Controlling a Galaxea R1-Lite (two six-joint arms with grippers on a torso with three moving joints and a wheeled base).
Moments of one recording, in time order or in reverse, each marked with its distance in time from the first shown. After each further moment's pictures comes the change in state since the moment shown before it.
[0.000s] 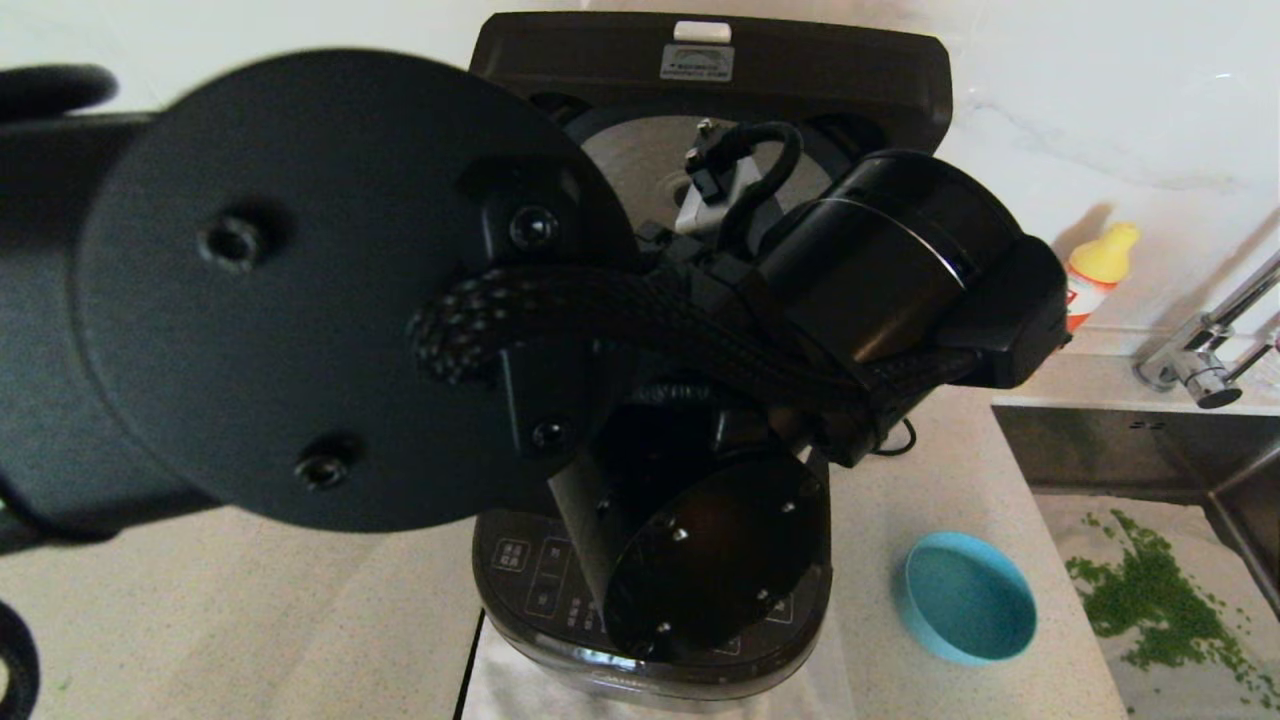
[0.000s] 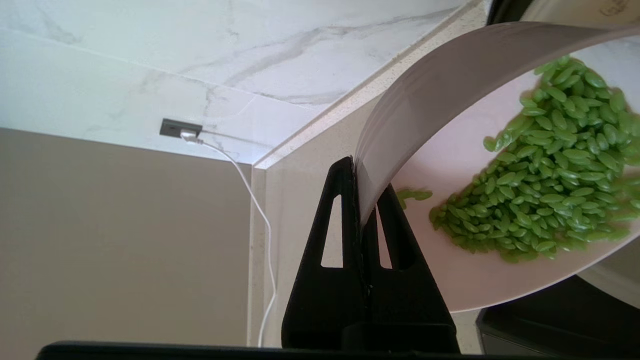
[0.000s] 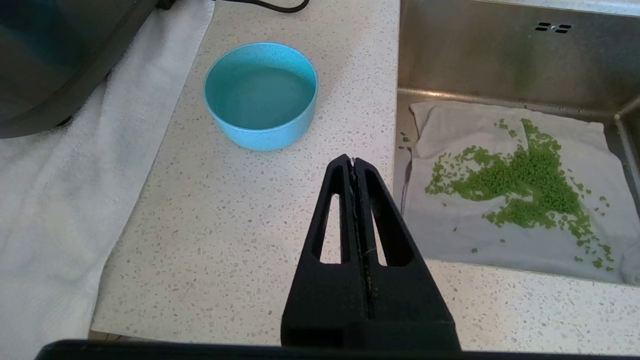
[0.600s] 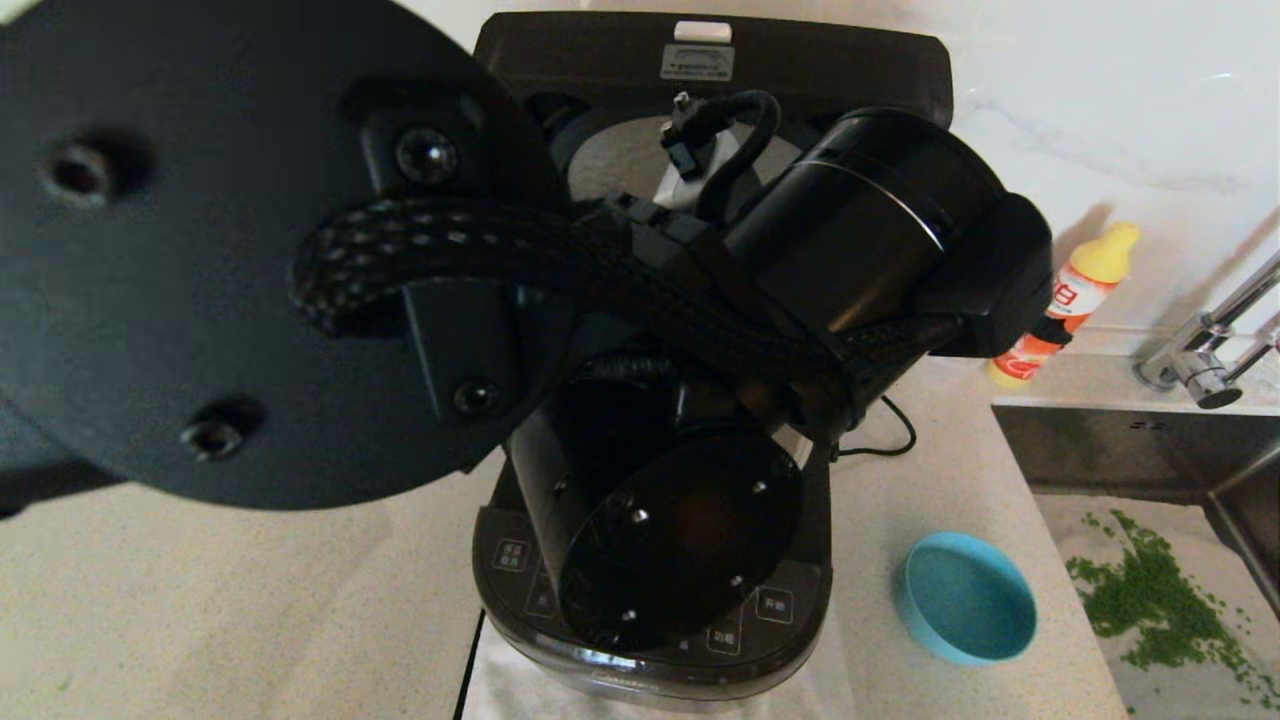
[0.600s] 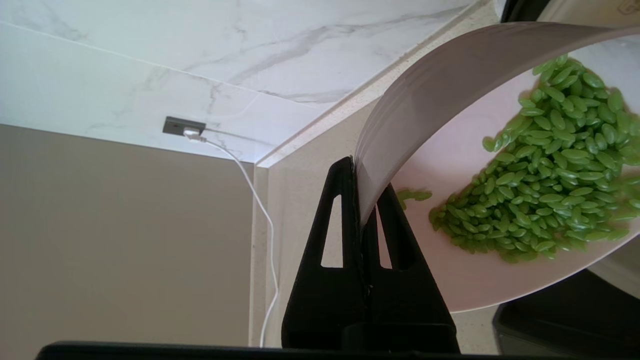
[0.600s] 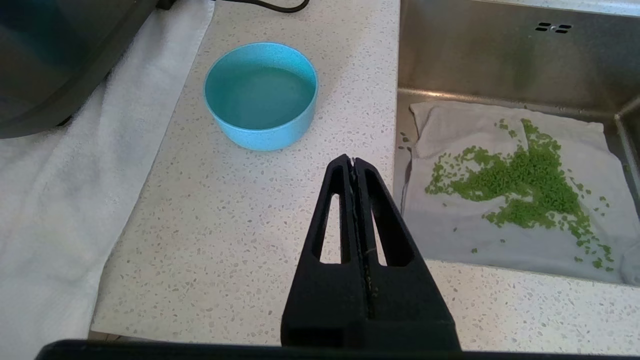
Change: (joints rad) left arm 0.004 -0.024 0.000 0.009 0.000 0.008; right arm 0.000 0.000 0.000 0.000 0.000 0.000
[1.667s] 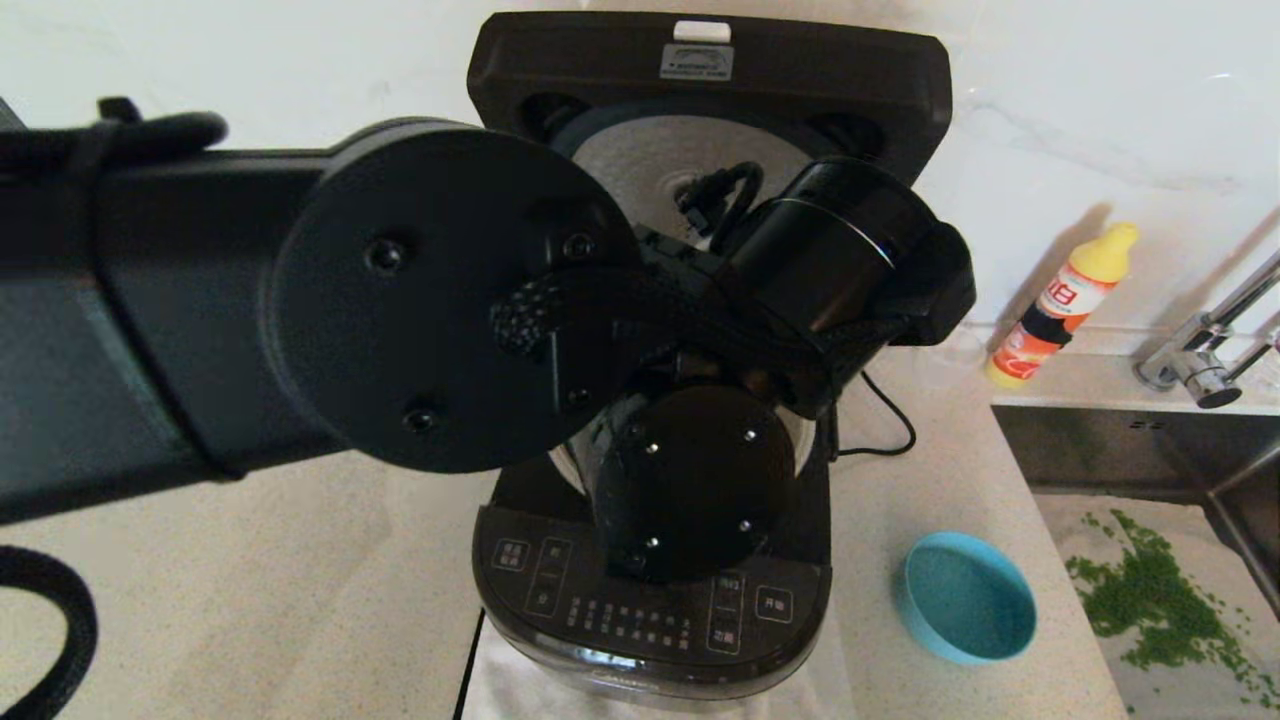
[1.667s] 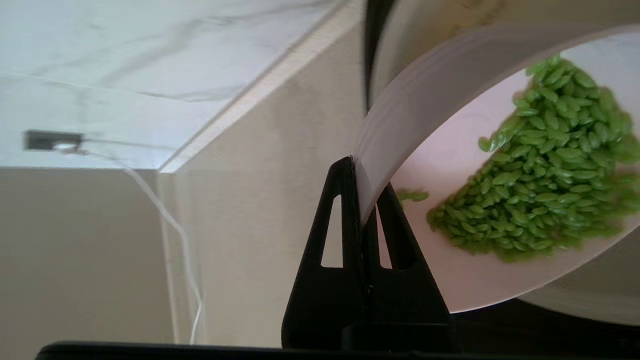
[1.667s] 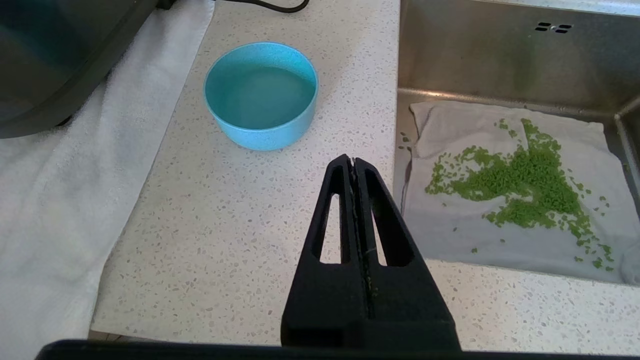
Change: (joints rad) left arm 0.058 0.052 0.003 -0.077 -0.291 -0.014; right arm 0.000 0.000 0.000 0.000 0.000 0.000
